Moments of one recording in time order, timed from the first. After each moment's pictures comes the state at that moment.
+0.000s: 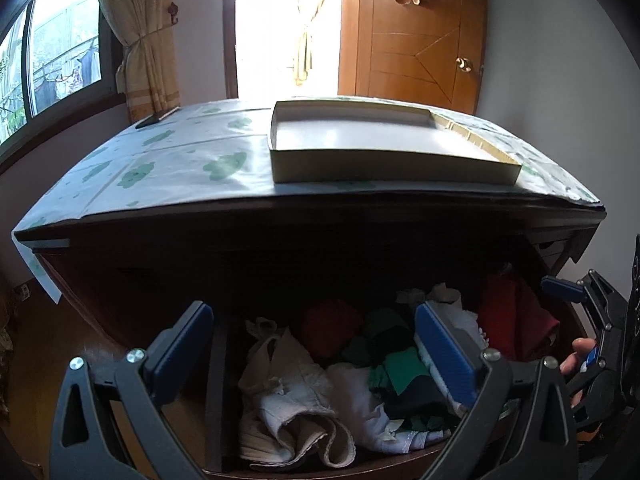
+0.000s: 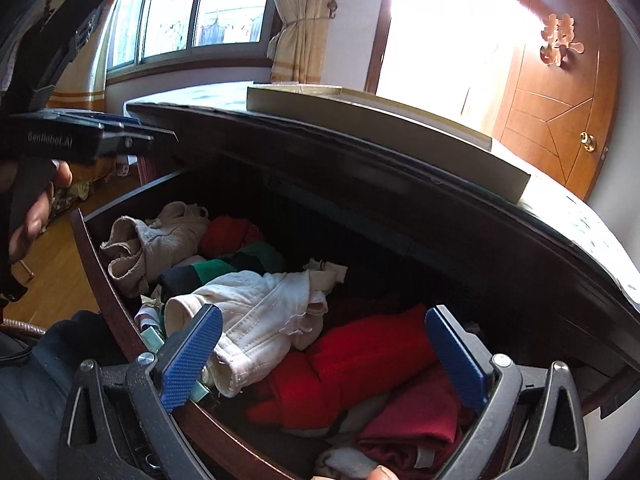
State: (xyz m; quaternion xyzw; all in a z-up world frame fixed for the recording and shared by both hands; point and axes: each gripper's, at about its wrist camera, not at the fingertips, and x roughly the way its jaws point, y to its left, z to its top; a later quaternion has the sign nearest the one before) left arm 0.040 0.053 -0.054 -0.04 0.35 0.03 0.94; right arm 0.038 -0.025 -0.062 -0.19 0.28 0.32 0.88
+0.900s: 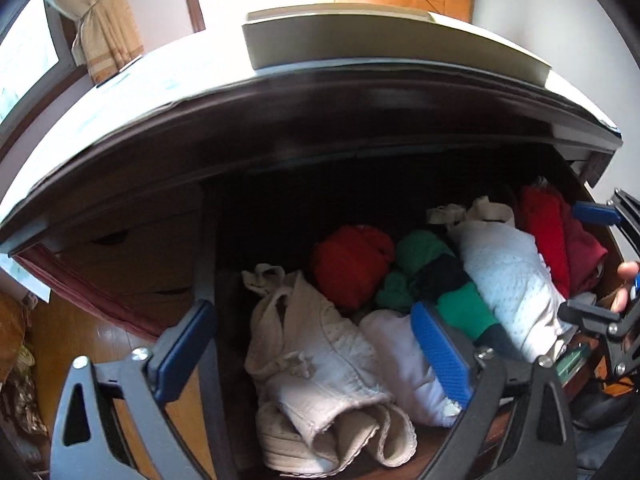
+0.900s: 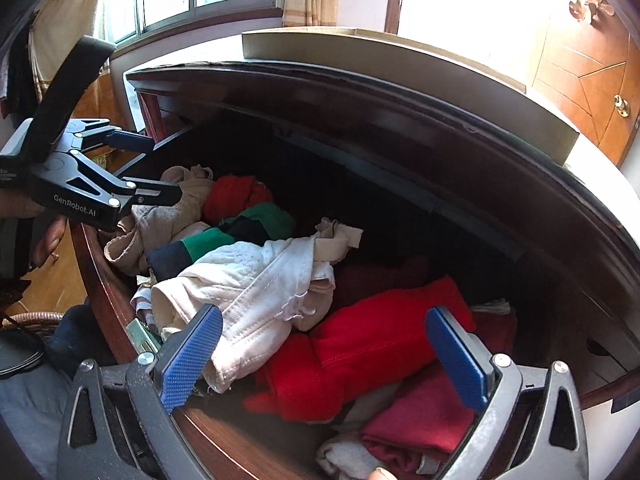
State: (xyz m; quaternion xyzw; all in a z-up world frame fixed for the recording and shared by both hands) left arm 0.074 0.059 -0.110 0.03 0.47 0.01 0.88; right arm 0.071 -0.014 -0.075 -0.19 0.38 0.35 0.83
